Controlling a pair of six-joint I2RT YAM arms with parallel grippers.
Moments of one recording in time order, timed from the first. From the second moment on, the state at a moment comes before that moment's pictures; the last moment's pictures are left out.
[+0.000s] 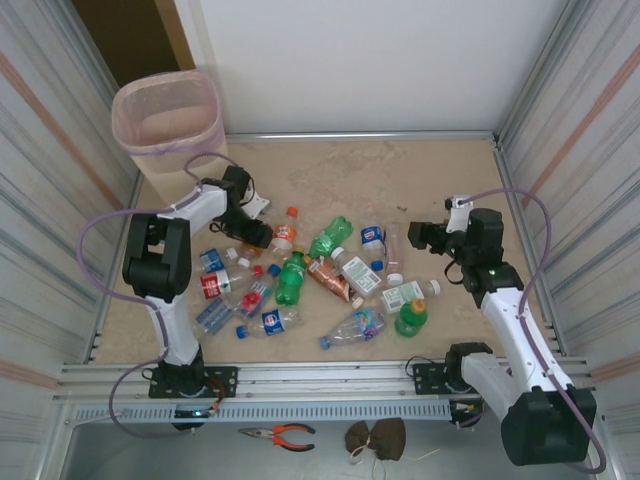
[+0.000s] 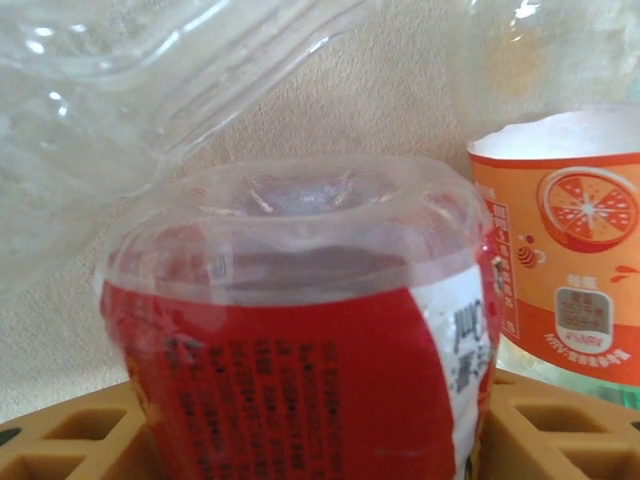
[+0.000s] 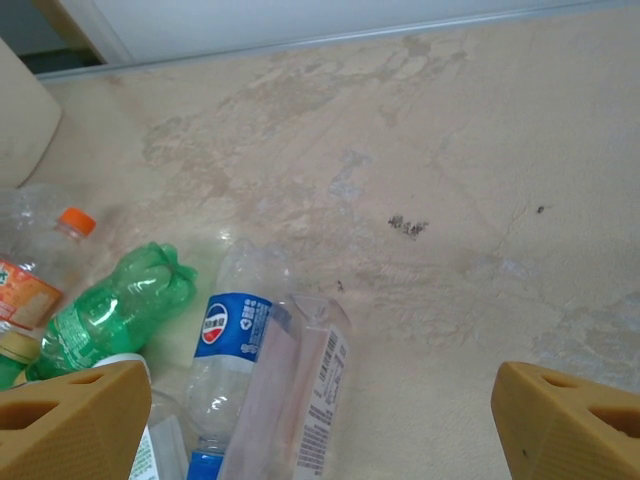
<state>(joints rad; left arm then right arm) -0.23 1.92 1.35 -0.84 0.22 0.22 0.06 0.88 0.63 -0.24 -0.25 0.15</state>
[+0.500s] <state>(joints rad) -0.22 1.57 1.46 -0.84 0.26 0.16 0.07 0.83 0.63 -0.24 -0.23 0.15</state>
